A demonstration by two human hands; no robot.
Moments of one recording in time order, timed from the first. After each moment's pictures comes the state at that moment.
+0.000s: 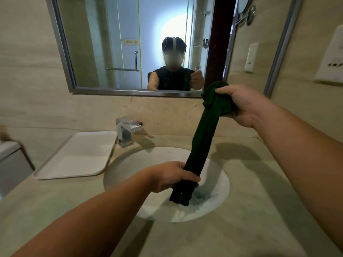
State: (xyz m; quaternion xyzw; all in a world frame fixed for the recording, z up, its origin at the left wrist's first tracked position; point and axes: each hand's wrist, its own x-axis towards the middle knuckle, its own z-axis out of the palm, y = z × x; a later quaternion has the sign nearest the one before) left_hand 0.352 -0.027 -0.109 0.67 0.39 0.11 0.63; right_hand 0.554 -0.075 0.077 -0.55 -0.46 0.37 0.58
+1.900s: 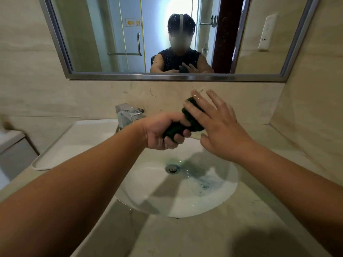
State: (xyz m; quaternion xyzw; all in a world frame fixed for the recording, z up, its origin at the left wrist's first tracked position) left_hand 0.341 0.025 -0.030 0.54 0.28 0.09 0.79; right_hand 0.537 -0.072 -0.044 -0.53 -0.79 -0.23 0.20
